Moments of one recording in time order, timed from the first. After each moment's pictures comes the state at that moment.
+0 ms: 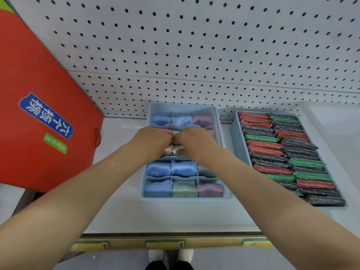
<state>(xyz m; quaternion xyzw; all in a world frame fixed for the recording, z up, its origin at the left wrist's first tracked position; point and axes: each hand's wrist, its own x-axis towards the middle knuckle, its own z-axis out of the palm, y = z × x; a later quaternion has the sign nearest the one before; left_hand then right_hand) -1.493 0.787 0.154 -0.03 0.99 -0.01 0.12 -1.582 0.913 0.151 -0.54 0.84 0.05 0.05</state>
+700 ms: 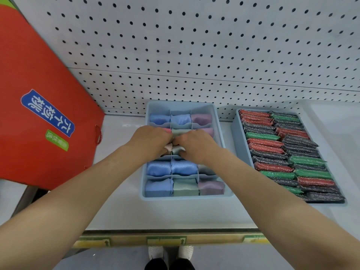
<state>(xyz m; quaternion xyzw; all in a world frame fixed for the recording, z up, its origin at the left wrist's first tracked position) -1.482 0.785 0.151 -0.03 1.00 0.01 0.07 -1.583 0.918 0.134 -0.56 0.82 0.04 0.09</state>
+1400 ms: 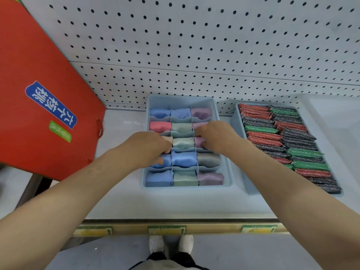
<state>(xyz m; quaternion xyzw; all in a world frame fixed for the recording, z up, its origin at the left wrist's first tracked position) -1.450 0.792 0.160 0.00 0.99 0.03 0.16 -1.602 0.956 0.159 -0.49 0.86 0.13 0.07</state>
